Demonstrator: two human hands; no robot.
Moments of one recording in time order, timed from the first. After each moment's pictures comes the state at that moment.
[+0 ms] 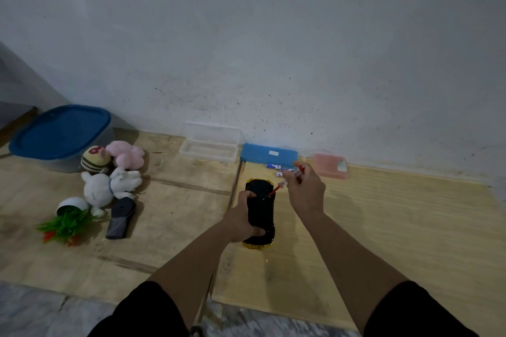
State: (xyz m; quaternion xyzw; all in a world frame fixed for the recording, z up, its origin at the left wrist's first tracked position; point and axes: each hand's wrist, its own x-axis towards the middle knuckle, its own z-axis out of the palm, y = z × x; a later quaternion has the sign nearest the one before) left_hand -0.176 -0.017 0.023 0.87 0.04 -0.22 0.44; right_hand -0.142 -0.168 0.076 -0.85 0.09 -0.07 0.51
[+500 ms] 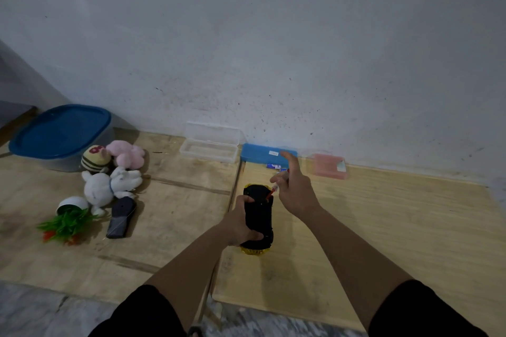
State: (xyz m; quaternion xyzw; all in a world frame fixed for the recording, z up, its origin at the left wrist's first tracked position) left_hand -0.184 -0.011 0.020 0.85 0.04 -0.24 0.46; right_hand -0.144 -0.164 0.082 -0.89 -0.08 0.02 0.45
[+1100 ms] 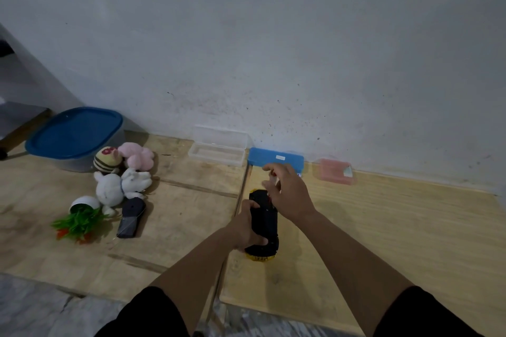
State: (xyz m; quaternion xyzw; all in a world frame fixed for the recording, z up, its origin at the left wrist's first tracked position) left_hand -0.192 -0.005 0.026 0.85 0.03 -0.24 0.47; right_hand -0.152 -0.137 0.089 -0.91 -0.17 -0.03 0.37
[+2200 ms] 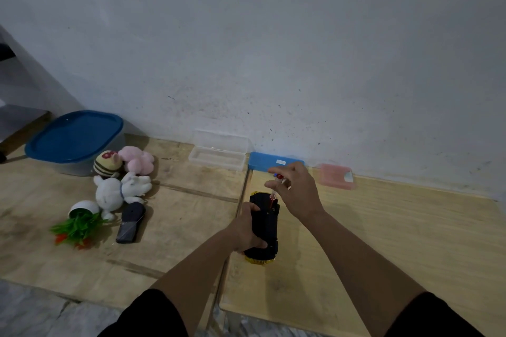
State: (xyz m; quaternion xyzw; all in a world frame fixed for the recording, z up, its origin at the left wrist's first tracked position) left_hand -0.183 -0.004 0.025 0.86 0.03 -0.26 0.45; right_hand -0.144 -0.147 0.101 -0.89 -0.16 -0.07 0.42
